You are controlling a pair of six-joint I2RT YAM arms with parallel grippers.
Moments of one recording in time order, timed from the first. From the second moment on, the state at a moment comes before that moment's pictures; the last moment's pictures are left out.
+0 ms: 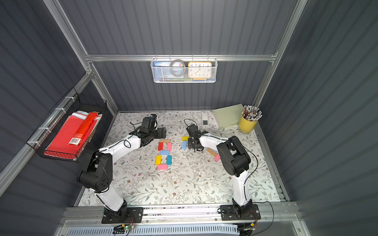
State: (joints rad) left arm -0.35 1.73 1.19 -0.18 -0.09 -0.25; right arm 0.61 2.04 1.35 -0.41 0.13 0.47
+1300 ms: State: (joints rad) left arm -0.31 1.67 1.16 -0.17 -0.13 -0.30; right arm 0.74 2.04 1.50 -0.49 0.15 0.57
